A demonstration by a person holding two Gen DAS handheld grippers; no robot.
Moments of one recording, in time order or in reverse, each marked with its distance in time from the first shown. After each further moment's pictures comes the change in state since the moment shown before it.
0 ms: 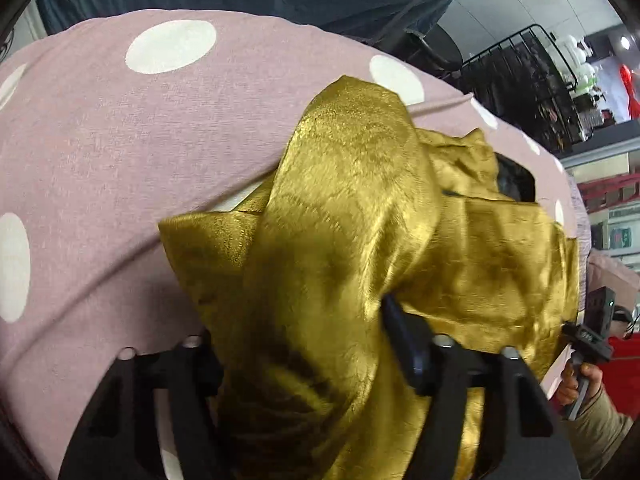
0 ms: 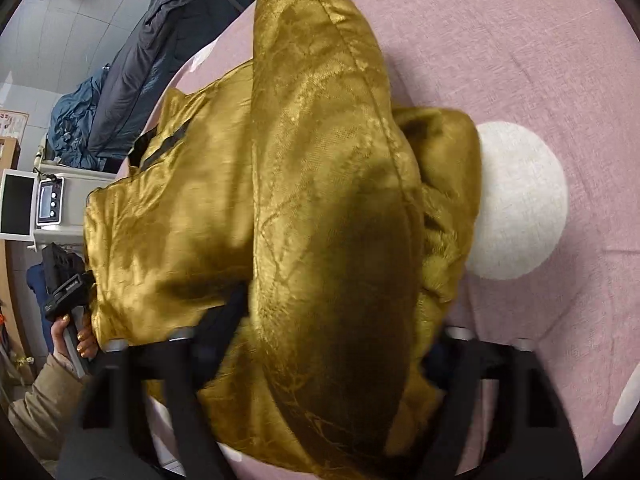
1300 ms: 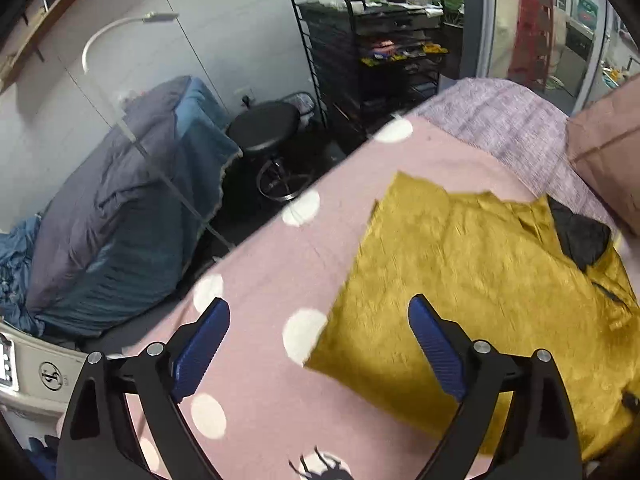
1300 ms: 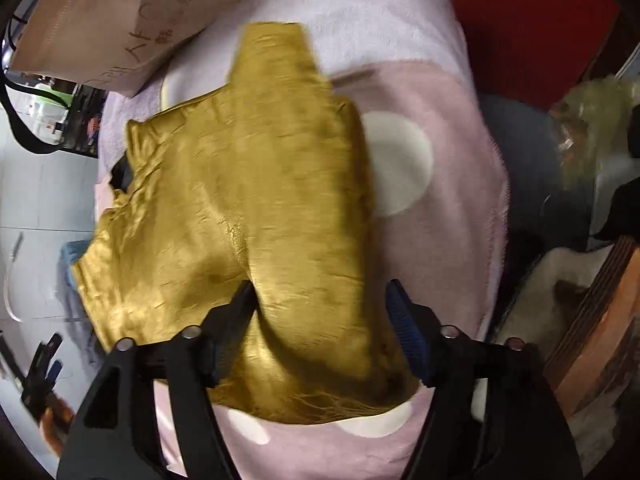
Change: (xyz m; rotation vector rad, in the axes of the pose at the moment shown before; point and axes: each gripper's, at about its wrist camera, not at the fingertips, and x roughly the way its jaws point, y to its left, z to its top) left arm 0.038 -0.519 -0.005 0.798 -0.262 0.367; right arm -0.227 -0.203 -0.225 1.028 -0.566 -0.241
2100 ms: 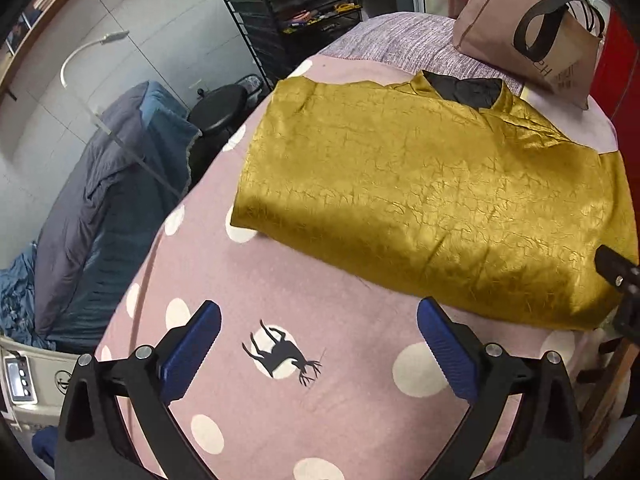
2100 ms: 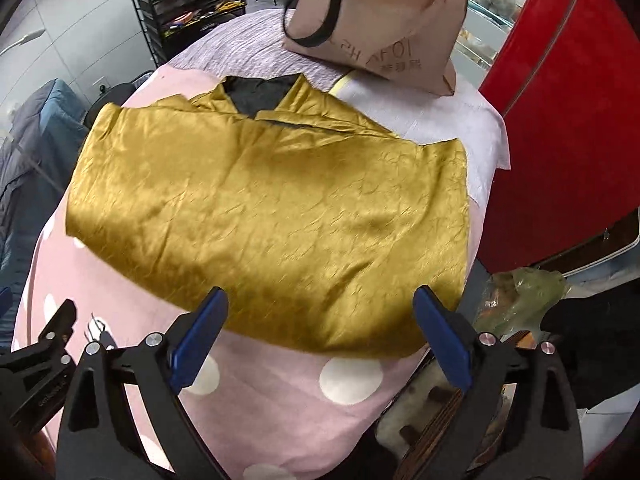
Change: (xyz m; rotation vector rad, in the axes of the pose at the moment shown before) left arm -0.091 -0.090 -0.149 0.185 0.060 -0.034; right arm -0.064 0.129 -0.089 -0.609 -0.186 -0.270
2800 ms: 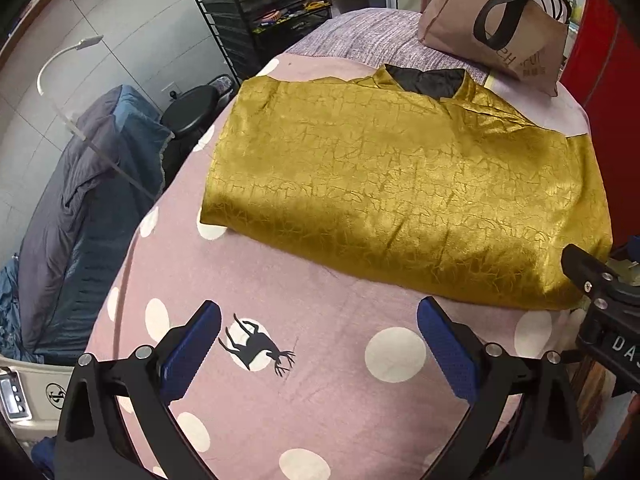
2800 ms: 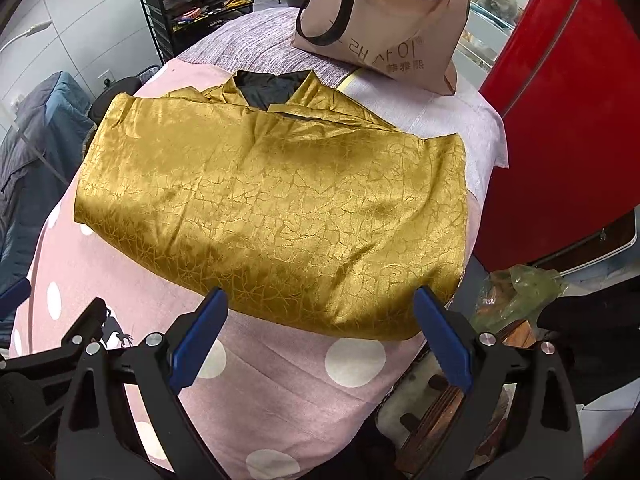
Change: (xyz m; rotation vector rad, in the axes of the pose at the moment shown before) left arm -0.009 -0.016 -0.005 0.050 0.011 -0.081; right arm -0.013 0.008 -0.012 -0.002 0.010 -0.002
